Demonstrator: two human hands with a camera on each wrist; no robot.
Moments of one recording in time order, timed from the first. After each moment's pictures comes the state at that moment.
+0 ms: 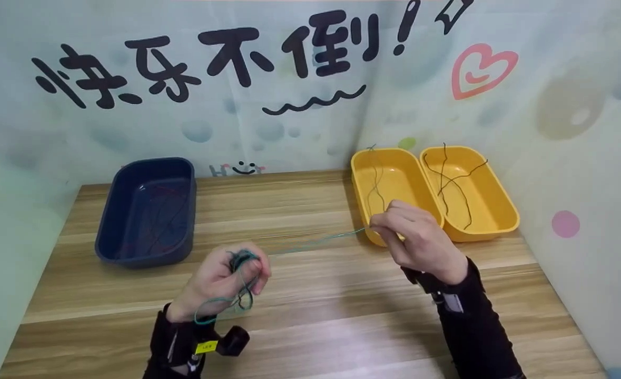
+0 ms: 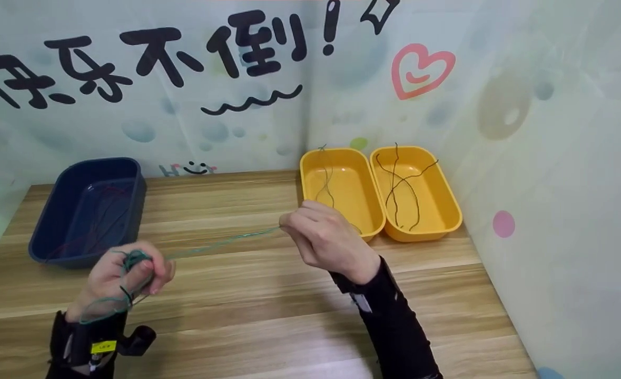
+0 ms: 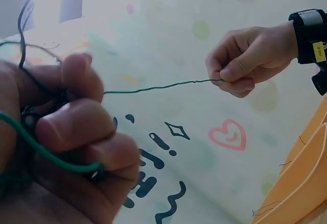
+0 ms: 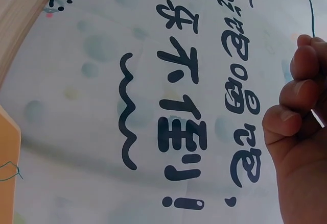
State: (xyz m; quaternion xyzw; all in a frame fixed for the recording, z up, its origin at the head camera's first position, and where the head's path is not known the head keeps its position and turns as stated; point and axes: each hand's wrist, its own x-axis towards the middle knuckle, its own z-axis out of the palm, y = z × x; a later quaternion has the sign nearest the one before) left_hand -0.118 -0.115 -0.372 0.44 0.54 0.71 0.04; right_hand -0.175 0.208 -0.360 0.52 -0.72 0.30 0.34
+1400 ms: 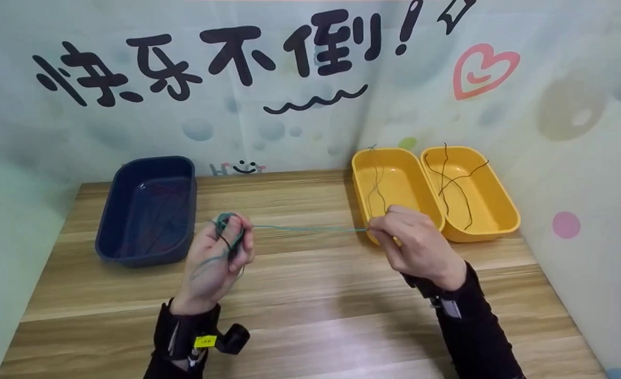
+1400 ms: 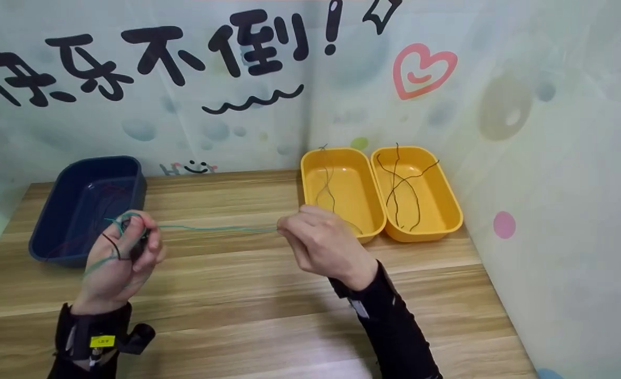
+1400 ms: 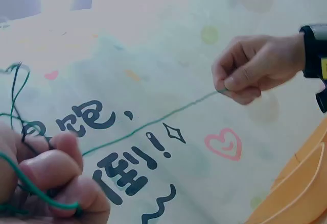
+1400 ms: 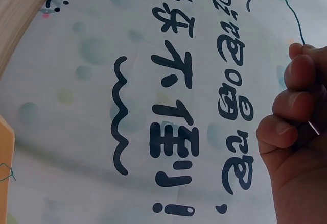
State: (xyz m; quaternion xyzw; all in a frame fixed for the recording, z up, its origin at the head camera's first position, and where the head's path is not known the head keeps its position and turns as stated) left_hand -0.125 -0.115 -0.372 0.19 0.50 0.84 0.03; right_hand -0.169 0.203 -0.360 0.51 -0.74 0.28 0.34
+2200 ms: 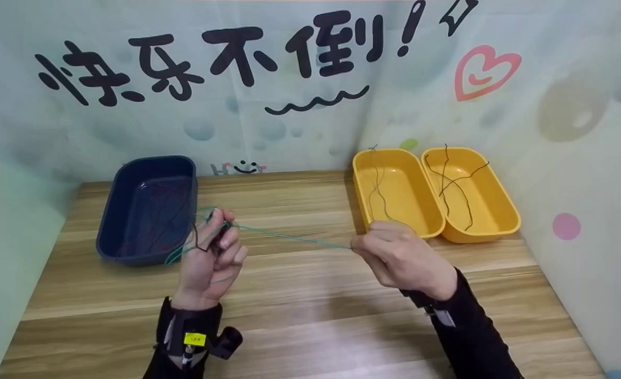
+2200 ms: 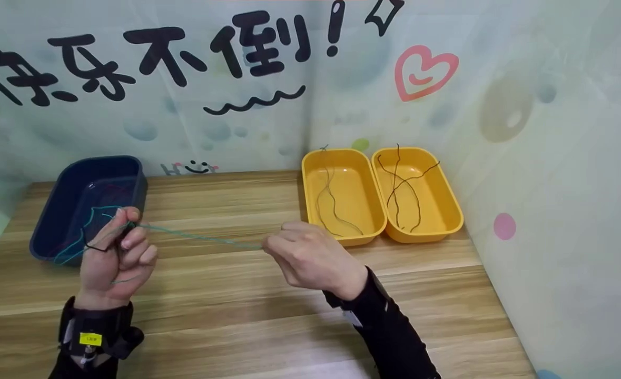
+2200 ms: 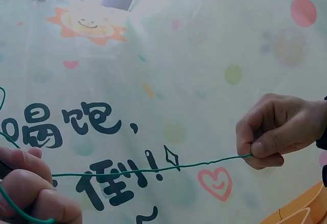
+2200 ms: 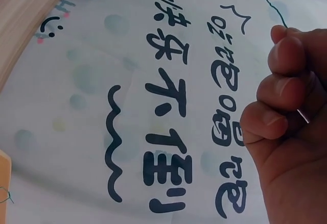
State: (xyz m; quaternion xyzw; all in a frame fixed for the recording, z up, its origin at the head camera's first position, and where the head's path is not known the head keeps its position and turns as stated) left_hand -0.132 -0.123 -0.382 0.24 0.21 0.94 0.12; right_hand -0.159 0.190 -0.362 0.55 -0.75 0.22 0.29
